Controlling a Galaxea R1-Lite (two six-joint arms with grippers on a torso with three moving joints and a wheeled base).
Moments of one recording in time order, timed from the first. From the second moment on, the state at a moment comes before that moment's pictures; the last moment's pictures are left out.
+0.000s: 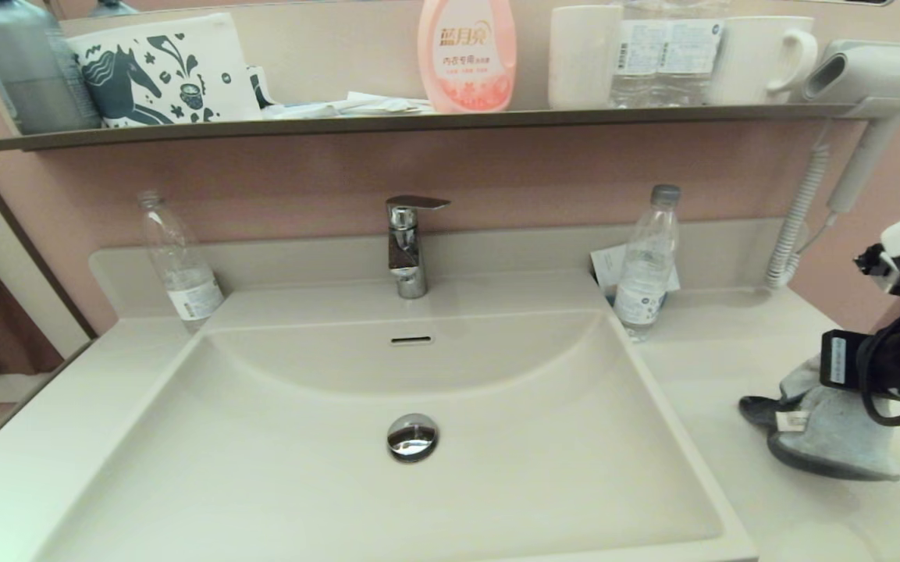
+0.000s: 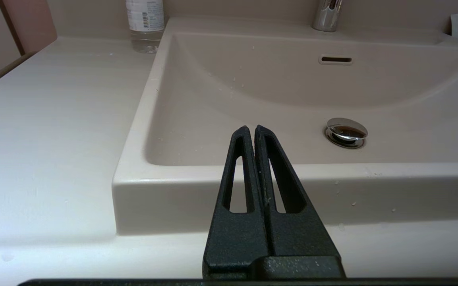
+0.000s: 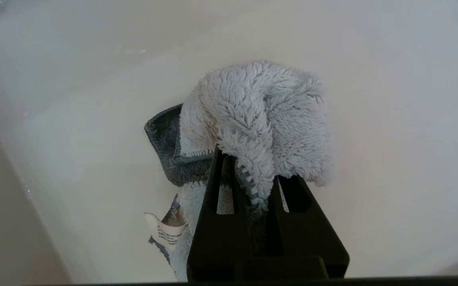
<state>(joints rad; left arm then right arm) 0.00 0.00 0.00 -0.07 -0.01 -0.07 0.09 1.55 -1.06 0.36 -0.31 0.38</state>
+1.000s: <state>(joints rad) 0.00 0.00 0.00 -0.07 -0.01 -0.07 0.12 1.54 -1.40 0.70 -0.34 0.44</state>
